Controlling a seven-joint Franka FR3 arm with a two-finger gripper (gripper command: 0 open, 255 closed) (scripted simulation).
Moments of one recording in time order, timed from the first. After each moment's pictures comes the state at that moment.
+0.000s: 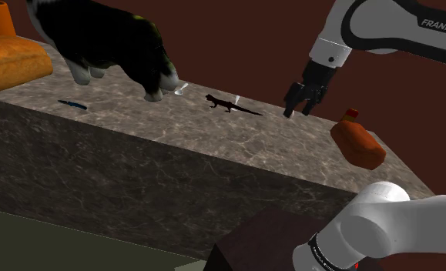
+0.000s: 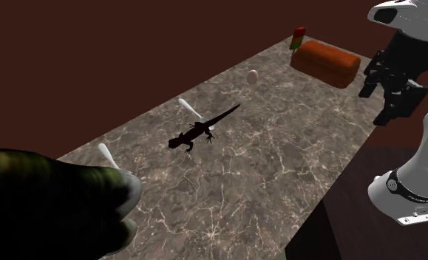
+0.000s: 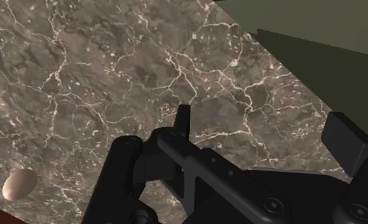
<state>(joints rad) -0.01 -0.76 -0.02 -2.32 0.02 1.56 0.10</state>
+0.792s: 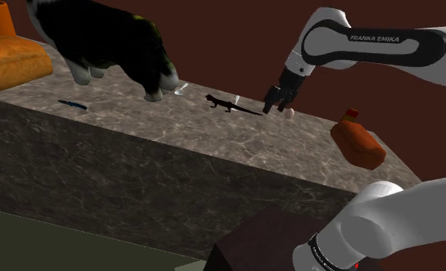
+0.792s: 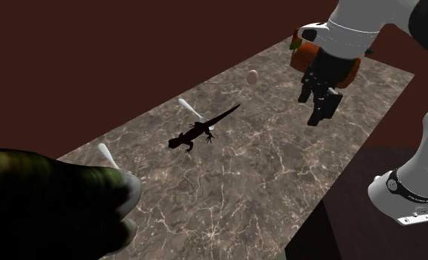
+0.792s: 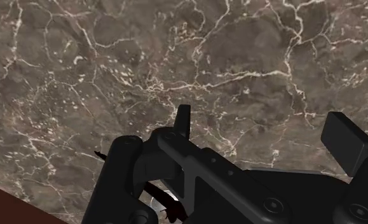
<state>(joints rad) 0.01 -0.50 -0.14 -2.31 0.00 1.90 -0.10</state>
